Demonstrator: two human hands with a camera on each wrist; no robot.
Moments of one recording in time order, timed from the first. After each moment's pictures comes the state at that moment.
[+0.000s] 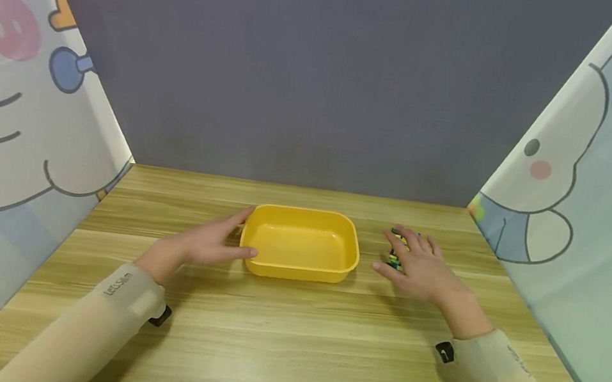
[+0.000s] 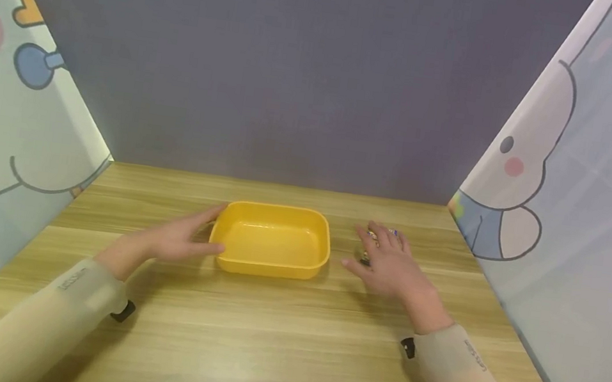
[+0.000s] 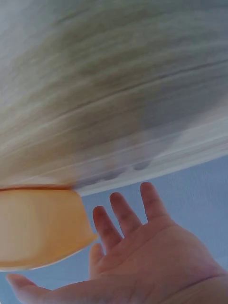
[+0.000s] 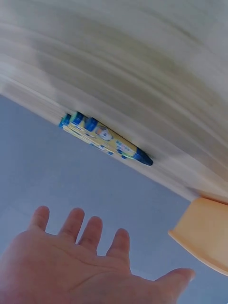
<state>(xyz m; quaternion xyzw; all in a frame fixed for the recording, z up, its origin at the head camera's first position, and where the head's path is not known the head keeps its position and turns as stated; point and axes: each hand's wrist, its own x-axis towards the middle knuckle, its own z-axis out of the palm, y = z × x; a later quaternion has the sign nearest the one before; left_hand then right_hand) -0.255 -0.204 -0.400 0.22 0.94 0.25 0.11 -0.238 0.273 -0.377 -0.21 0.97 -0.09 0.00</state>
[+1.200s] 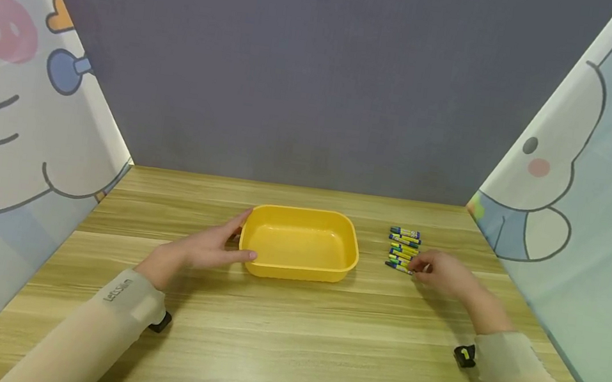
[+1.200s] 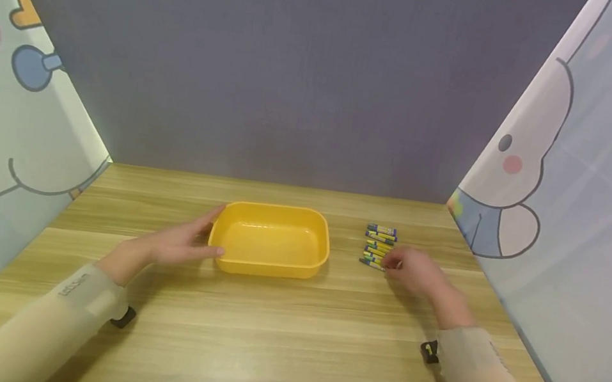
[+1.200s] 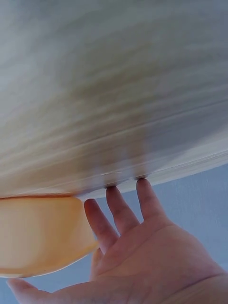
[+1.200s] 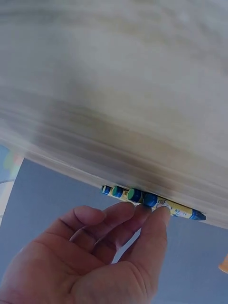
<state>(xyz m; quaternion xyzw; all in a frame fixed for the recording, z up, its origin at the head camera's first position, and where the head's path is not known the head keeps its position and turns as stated) -0.256 -0.204 -0.413 0.23 0.91 0.32 0.13 -0.262 0.339 -0.398 -0.21 0.96 -0.19 0.05</state>
